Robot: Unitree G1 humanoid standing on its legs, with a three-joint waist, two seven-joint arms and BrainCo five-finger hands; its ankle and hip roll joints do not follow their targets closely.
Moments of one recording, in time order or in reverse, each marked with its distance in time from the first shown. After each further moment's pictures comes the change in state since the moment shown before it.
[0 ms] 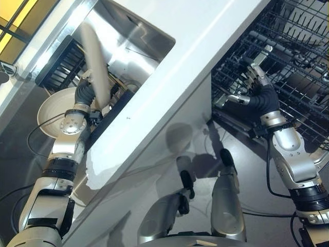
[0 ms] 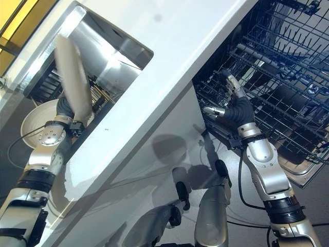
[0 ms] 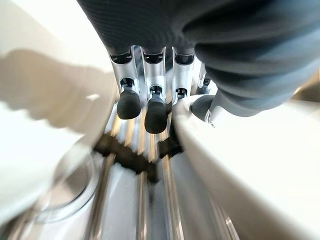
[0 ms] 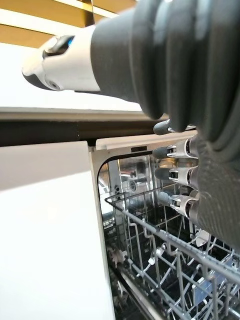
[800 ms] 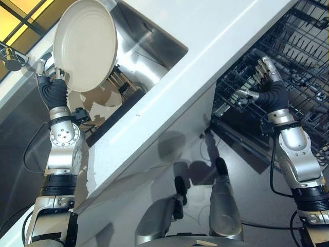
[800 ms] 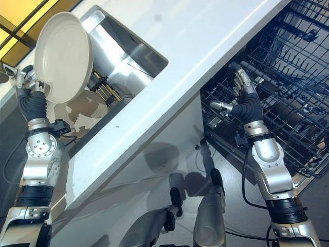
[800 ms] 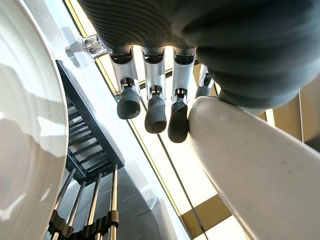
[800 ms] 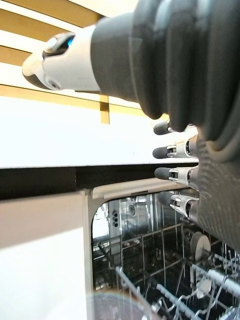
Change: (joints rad) left arm 0.123 -0.062 0.156 -0.202 0.127 -0.093 0.277; right arm 0.014 0.011 -0.051 -0.002 0.001 -0.034 -0.001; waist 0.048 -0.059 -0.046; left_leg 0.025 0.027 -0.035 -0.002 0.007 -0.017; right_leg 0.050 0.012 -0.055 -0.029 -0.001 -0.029
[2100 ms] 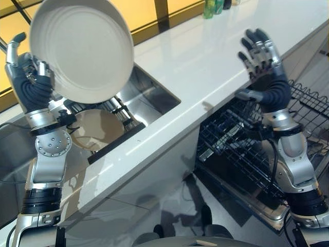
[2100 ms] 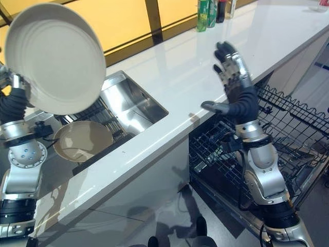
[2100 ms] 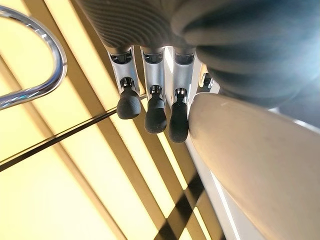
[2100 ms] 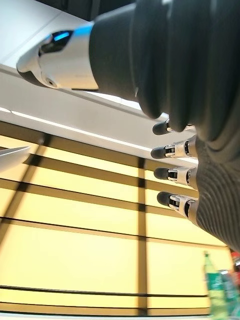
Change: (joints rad) left arm 0.130 0.083 0.041 -0.258 0.516 -0.014 0.151; right arm -0.021 0.087 0.121 -0.162 0.120 -0.118 0.023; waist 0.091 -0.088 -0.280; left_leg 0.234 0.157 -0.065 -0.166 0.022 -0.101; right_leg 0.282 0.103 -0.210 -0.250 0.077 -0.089
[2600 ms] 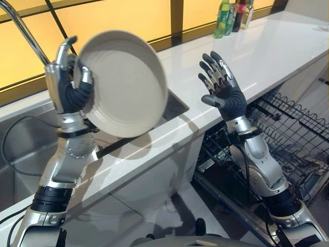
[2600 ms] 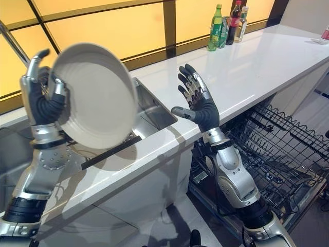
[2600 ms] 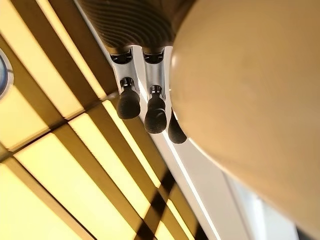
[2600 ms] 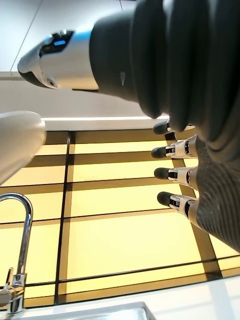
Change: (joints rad) left arm -0.011 0.007 -0.200 -0.064 0.229 0.007 0.096; right arm -0.064 0.081 0.203 -0.001 0.117 0.138 -0.132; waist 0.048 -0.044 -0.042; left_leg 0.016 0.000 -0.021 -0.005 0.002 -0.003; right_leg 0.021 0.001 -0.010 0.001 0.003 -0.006
